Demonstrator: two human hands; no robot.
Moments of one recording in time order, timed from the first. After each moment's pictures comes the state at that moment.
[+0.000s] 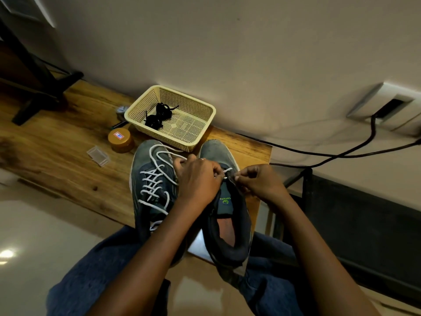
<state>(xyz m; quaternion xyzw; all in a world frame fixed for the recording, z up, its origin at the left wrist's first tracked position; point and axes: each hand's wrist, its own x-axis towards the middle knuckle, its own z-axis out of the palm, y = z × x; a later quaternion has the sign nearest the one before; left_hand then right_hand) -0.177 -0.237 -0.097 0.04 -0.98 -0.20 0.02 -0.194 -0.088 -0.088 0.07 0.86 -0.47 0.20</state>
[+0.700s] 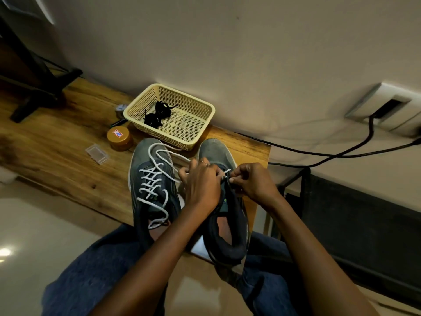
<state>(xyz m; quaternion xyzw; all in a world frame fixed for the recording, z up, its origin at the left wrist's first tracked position) -0.172 -0.221 -0.107 0.07 -0.97 -0.22 -0.01 -0.195 -0.094 -0.097 0.01 0.87 -0.45 0.19</state>
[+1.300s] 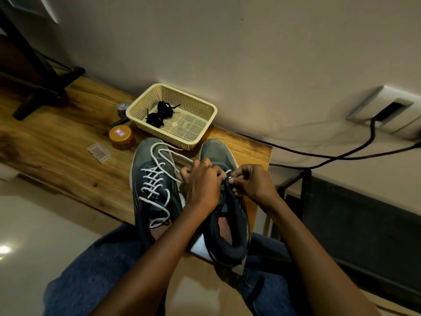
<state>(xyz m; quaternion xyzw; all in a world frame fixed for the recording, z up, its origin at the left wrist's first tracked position) -0.172 -0.223 -0.110 0.06 -0.97 -0.22 -0.01 -0.196 -0.096 -0.106 0.05 0.84 -0.50 0.19</state>
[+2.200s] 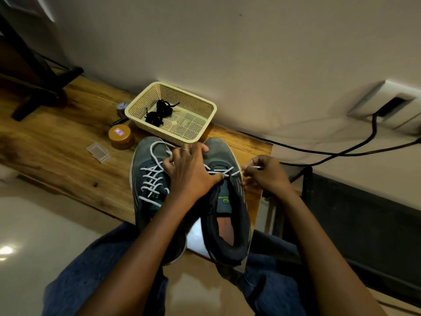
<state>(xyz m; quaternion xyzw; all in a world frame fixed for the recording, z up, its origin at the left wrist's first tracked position) -0.181 -0.251 -0.098 0.10 -0.97 -0.22 -0.01 -0.202 -0.083 -0.086 0.12 0.83 -0.52 0.17</state>
